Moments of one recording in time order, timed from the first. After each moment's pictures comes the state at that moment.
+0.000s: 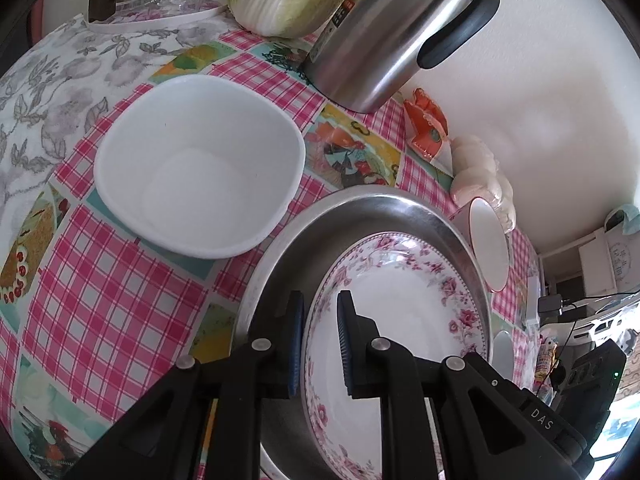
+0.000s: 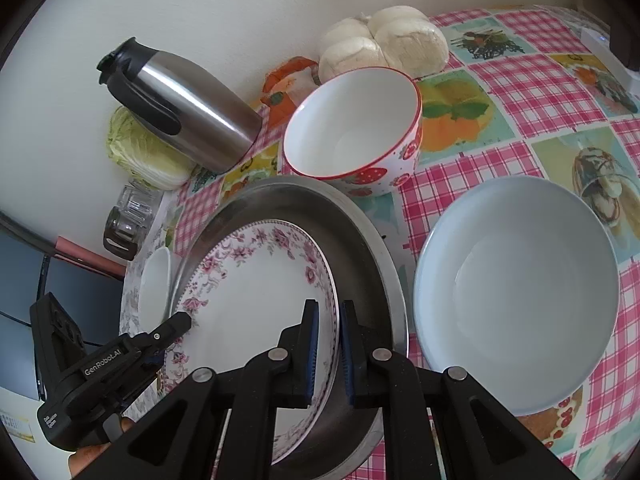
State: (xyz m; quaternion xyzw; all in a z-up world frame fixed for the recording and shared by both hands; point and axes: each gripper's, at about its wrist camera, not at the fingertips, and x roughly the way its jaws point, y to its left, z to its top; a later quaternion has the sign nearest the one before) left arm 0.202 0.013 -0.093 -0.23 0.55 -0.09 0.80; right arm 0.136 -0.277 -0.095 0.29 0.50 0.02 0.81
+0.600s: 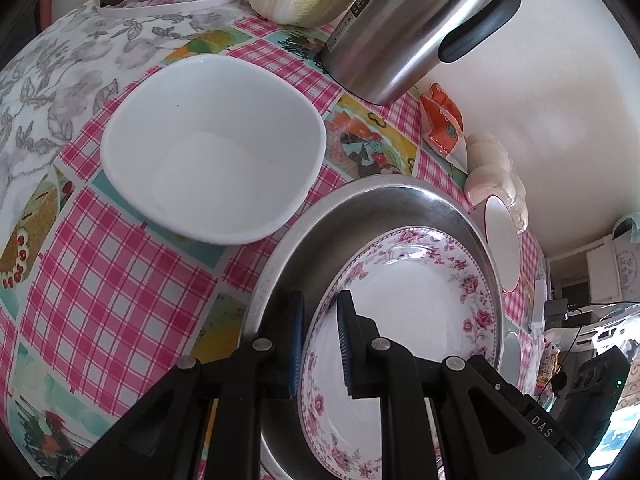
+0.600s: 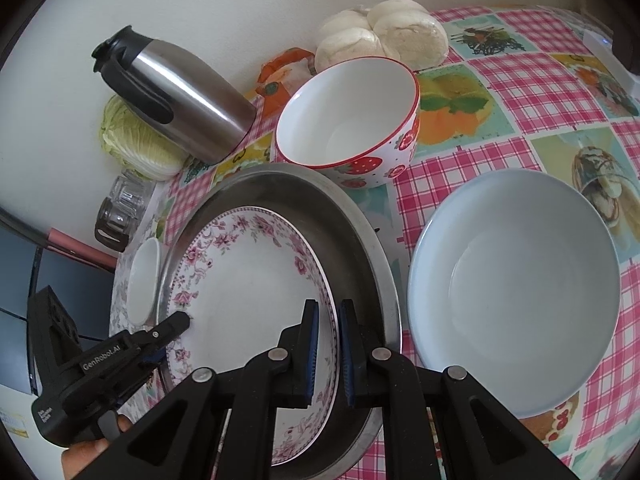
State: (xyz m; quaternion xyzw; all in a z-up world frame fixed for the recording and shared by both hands) left arm 0.201 0.018 -0.102 -0.24 0.56 -0.07 0.79; right arm 0.137 -0.272 -0.098 0.27 0.51 0.02 0.81
